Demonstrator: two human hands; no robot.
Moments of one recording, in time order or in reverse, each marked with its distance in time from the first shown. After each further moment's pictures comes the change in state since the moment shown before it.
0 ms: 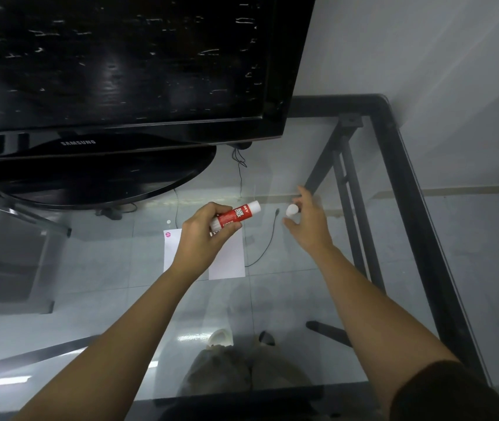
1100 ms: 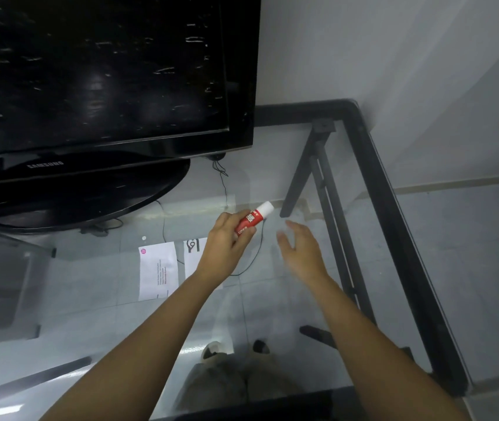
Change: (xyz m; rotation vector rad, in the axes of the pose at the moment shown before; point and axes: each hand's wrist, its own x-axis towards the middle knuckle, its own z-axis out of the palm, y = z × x) left_hand 0.017 0.022 0.074 0.047 -0.108 0.083; right_hand -0.042 0.023 -0.019 0.036 -0.019 0.136
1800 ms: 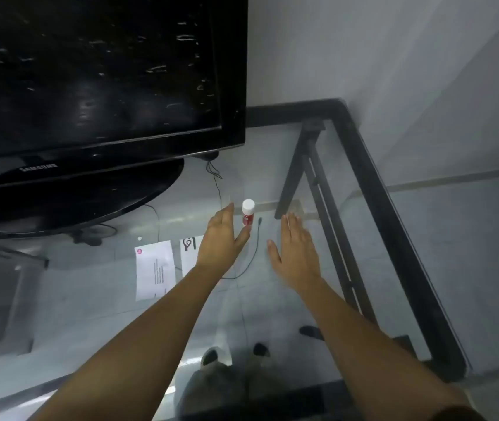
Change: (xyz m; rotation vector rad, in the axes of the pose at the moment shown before) left_hand 0.008 -0.017 0.016 0.316 -0.029 -0.020; right_hand -0.006 0.029 0.027 -0.513 0.080 -0.185
